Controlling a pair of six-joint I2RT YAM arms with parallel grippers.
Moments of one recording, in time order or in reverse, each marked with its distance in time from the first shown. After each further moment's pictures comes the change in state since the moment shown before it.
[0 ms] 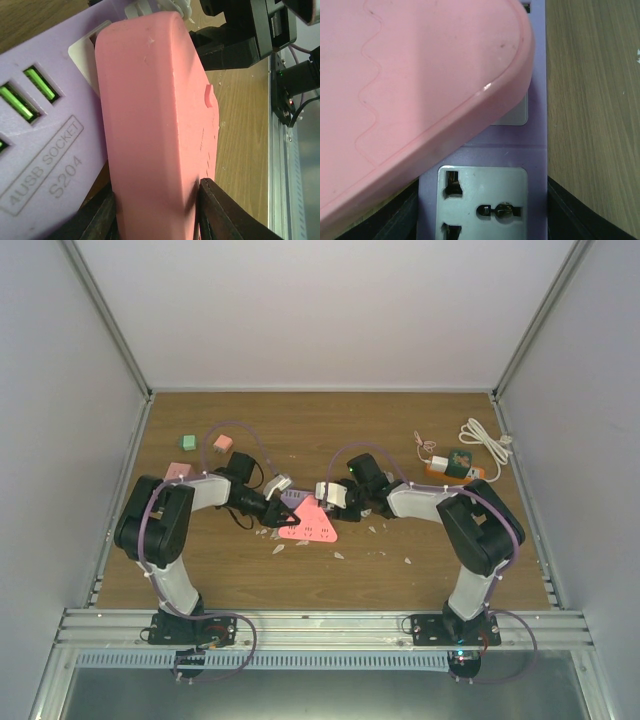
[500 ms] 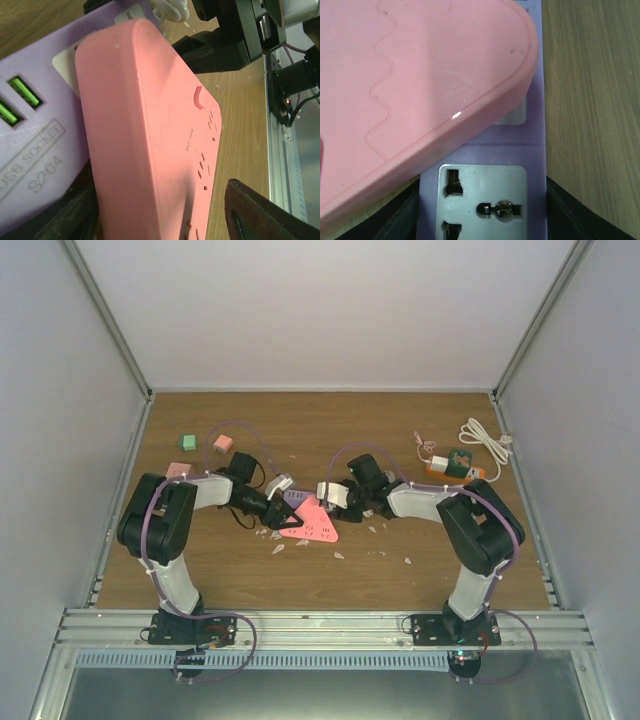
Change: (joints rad) left arm -0.002 0.029 0.007 0.030 0.028 0.010; right arm -0.001 0.000 0.000 -0.026 0.028 0.013
